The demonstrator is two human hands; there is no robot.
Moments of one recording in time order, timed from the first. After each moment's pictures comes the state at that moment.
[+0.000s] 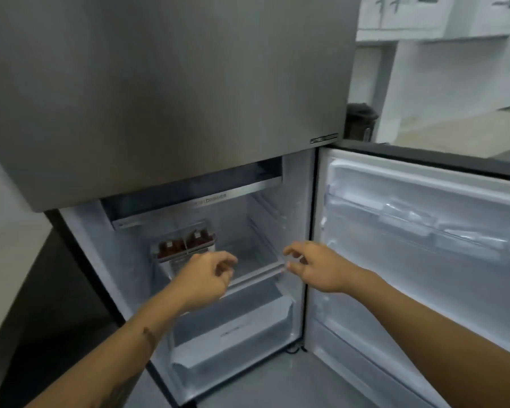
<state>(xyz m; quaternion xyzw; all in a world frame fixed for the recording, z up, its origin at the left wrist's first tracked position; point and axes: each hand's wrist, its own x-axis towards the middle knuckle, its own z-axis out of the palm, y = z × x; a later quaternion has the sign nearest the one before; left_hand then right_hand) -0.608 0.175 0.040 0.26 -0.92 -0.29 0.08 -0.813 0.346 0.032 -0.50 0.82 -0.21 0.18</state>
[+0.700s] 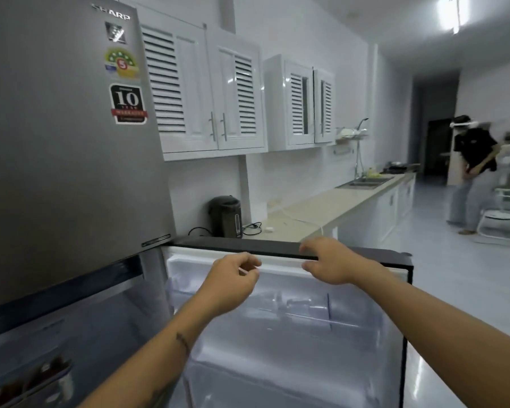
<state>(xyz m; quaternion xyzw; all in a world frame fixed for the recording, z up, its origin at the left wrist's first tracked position) -0.842 0.486 0.175 0.04 -0.91 -0.35 0.21 -0.981 0.696 0.186 -0.32 0.93 -0.16 -0.04</state>
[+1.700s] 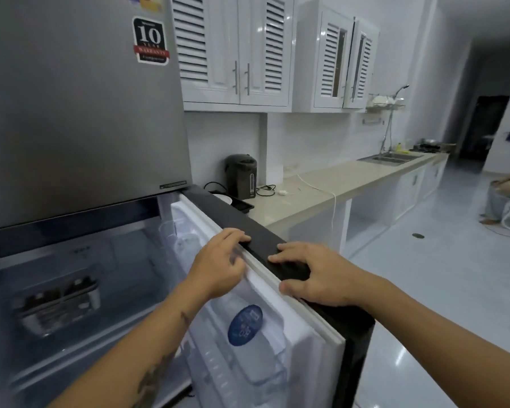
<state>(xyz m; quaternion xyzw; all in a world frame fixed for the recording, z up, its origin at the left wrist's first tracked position) -0.795 0.485 0.111 0.06 -0.93 -0.25 0.26 -0.850 0.712 0.168 -0.47 0.86 -0.18 0.04</state>
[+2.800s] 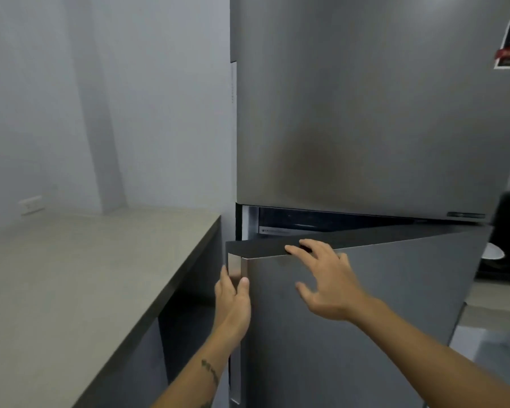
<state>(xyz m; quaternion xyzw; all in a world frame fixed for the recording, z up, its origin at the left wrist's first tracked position) -0.449 0.284 0.047 0.54 -0.56 -0.41 0.48 -0.646 0.325 0.106 -0.75 0.62 -0.19 -0.08</state>
